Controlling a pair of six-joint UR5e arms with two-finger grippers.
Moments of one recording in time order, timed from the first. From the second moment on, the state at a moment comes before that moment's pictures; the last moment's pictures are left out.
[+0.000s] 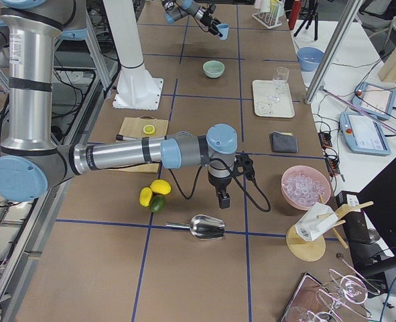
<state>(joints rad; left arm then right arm) -0.50 -1.32 -1.58 -3.01 -1.06 -0.92 1.47 -1.67 1.84 -1.58 2.32 -0.09</state>
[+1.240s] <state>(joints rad) -0.49 -1.32 -1.50 -3.00 -1.07 -1.05 1.48 -1.68 1.84 -1.58 2.31 -0.09</state>
